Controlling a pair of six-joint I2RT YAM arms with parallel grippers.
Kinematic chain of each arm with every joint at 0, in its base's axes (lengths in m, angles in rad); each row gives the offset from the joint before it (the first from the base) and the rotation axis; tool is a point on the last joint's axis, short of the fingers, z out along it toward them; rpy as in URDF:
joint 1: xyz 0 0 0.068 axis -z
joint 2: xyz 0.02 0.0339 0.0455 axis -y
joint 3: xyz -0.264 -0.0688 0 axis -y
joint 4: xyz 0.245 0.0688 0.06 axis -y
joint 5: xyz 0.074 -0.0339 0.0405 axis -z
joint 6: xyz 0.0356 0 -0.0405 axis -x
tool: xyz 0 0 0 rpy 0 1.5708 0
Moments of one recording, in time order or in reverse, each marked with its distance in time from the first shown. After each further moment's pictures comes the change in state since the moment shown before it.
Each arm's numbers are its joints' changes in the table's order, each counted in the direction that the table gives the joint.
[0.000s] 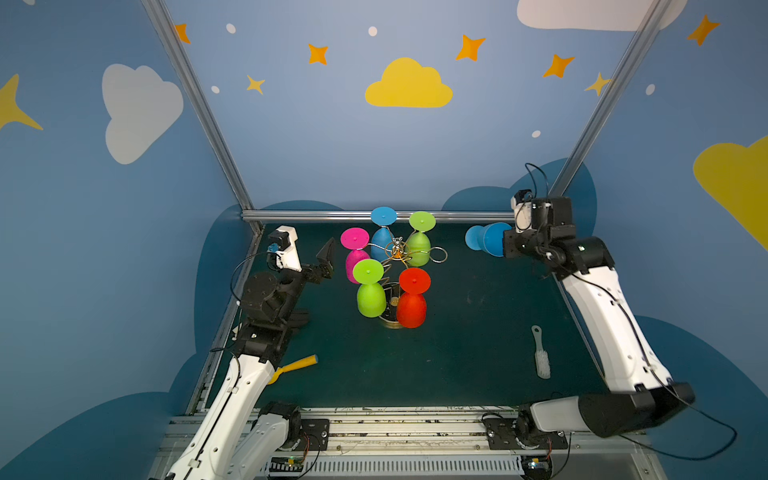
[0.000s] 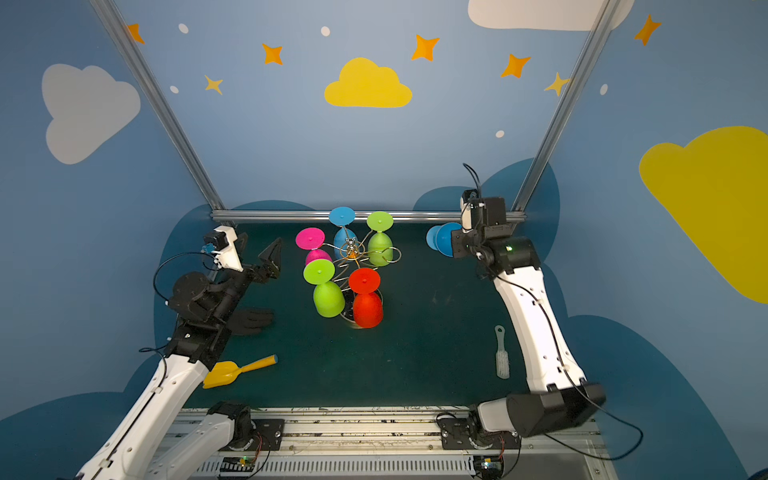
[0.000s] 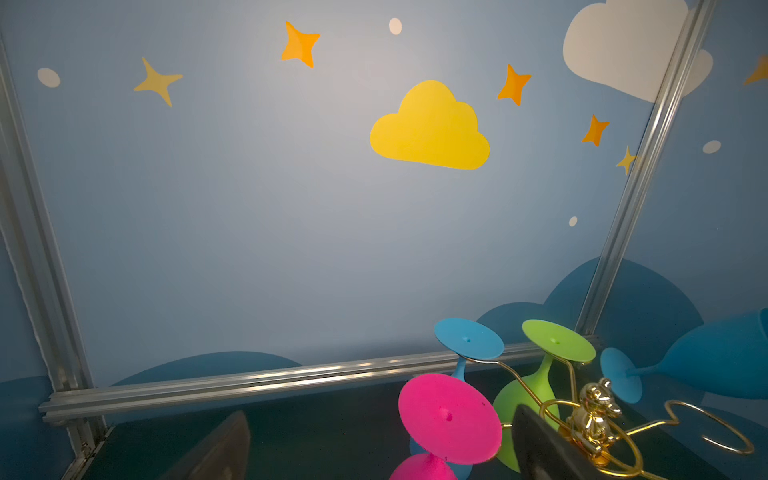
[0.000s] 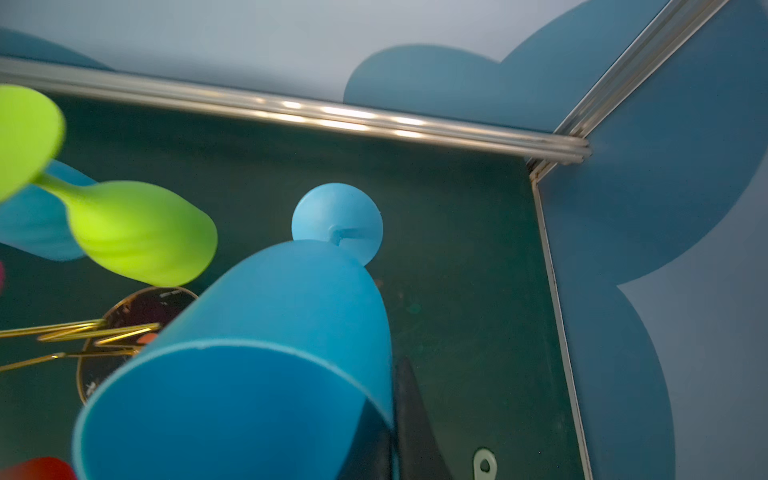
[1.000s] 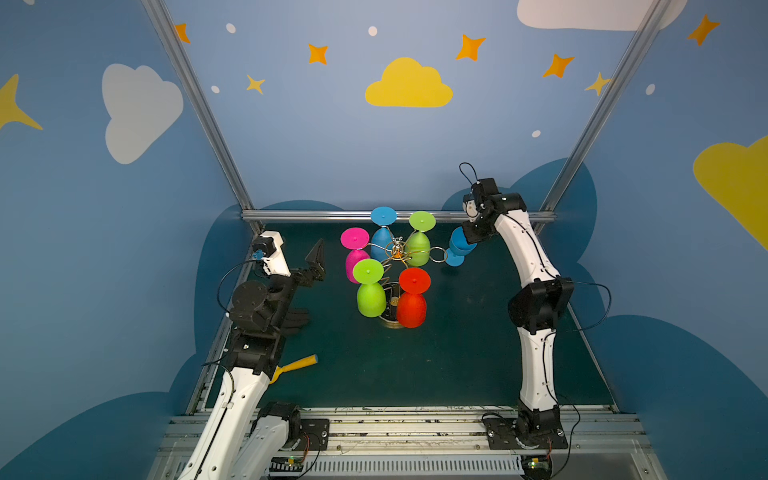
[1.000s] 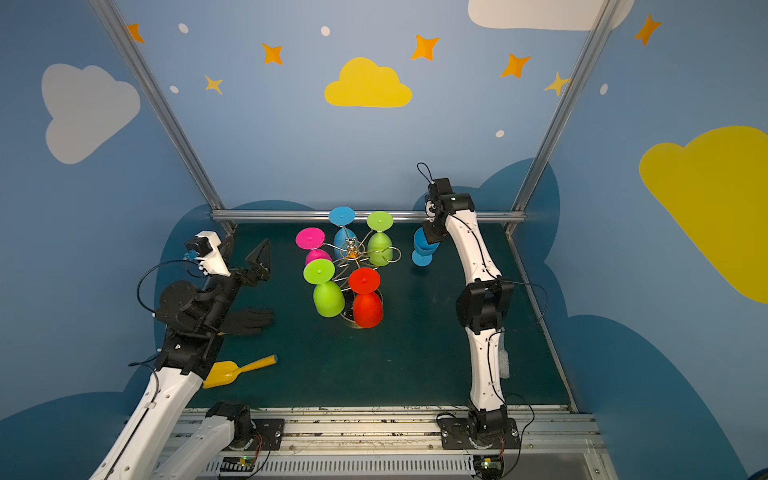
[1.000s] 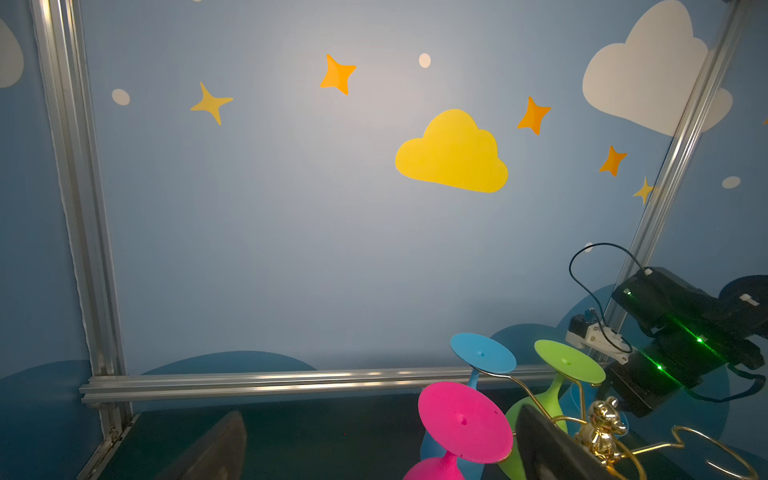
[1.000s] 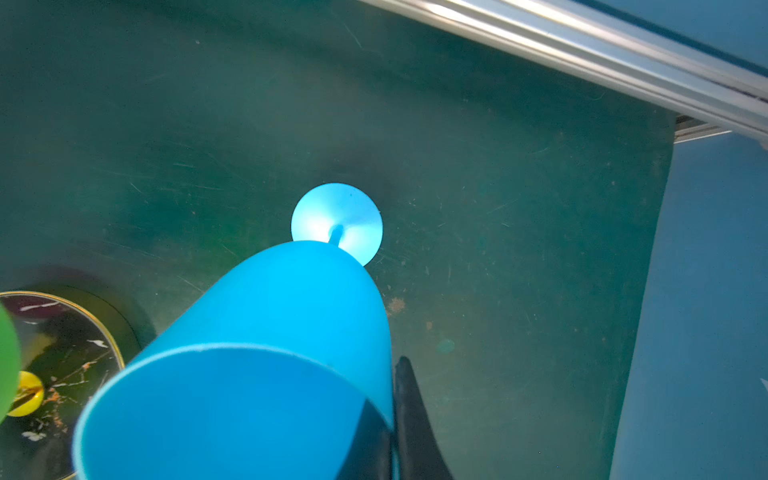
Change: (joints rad) left arm -0.046 0.078 -0.022 -0.027 -0.014 0.045; right arm -0.016 -0.800 0.750 -0.344 -0.026 0.070
